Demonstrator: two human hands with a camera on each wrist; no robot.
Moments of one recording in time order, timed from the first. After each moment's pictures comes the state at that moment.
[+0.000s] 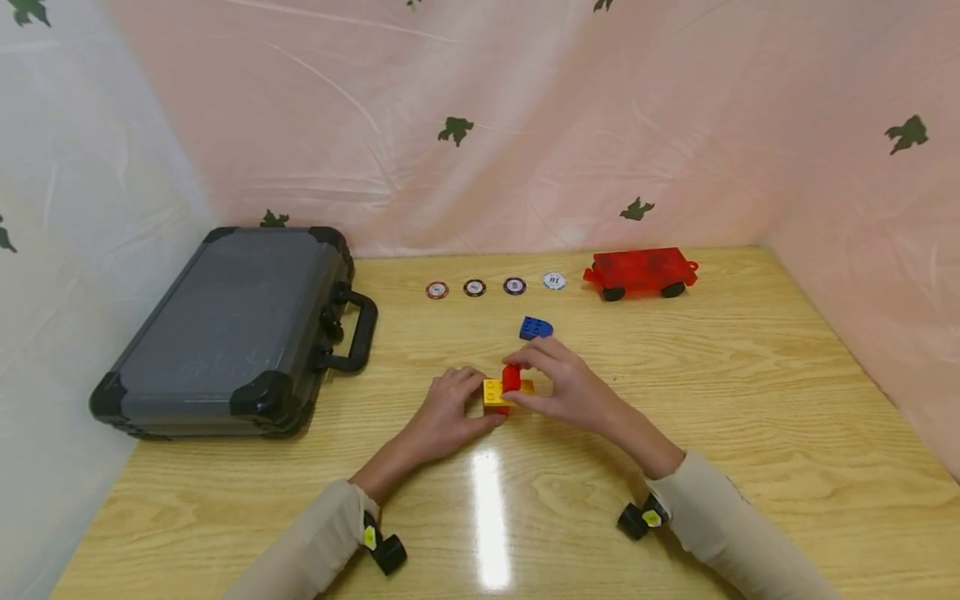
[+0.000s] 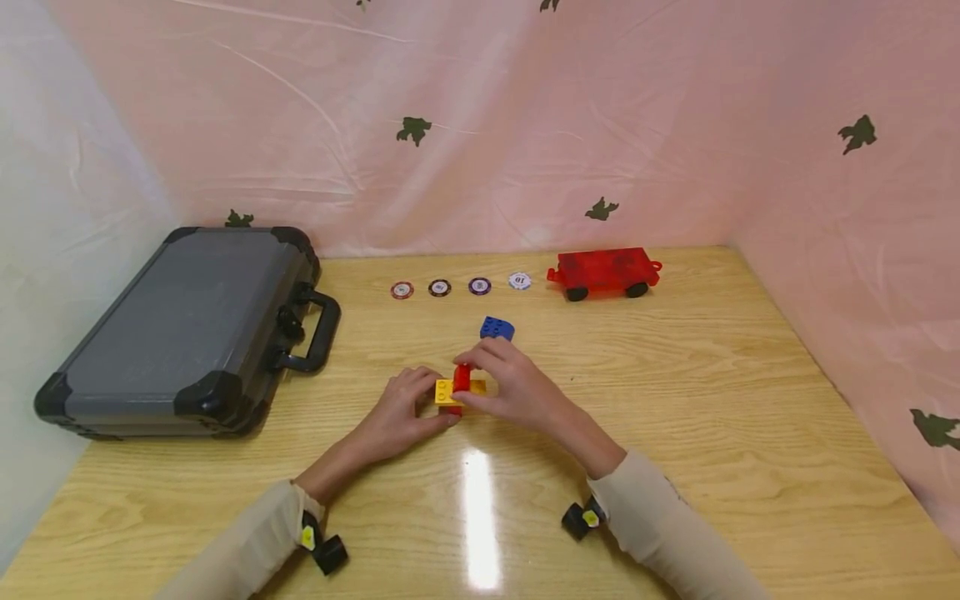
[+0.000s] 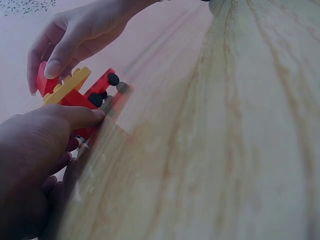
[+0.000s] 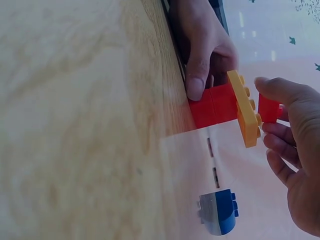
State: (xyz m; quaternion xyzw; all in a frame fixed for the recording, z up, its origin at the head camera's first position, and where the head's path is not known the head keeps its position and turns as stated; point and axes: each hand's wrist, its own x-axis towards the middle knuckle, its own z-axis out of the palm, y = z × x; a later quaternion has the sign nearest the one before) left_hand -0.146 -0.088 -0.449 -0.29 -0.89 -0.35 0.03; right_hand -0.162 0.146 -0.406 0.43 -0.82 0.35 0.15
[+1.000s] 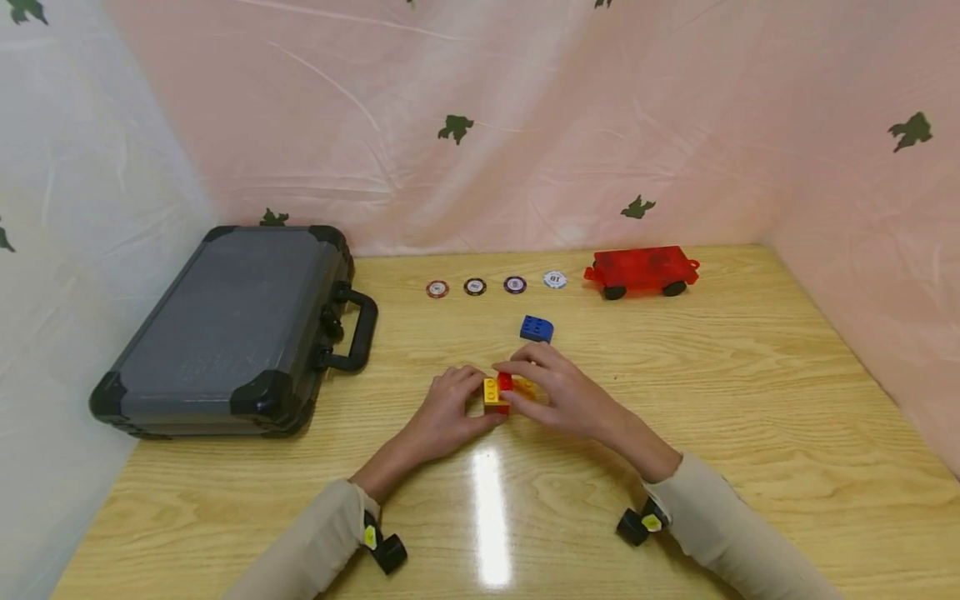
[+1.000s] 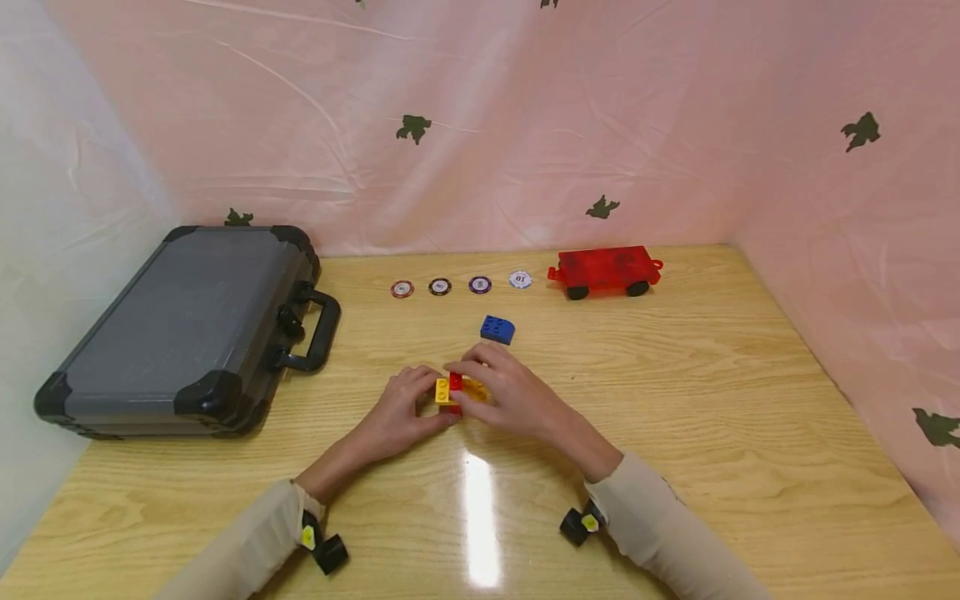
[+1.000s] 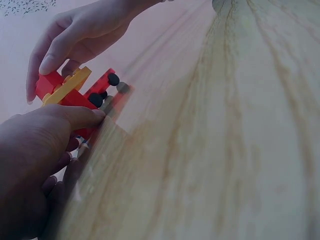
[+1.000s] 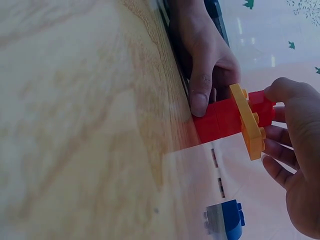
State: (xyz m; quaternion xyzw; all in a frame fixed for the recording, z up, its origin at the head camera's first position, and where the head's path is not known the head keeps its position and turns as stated) left_hand -0.146 -0.088 -0.450 -0.29 -0.89 -0.34 0.05; right_hand -0.158 0.142 -0.409 0.45 -0.82 0.32 0.14
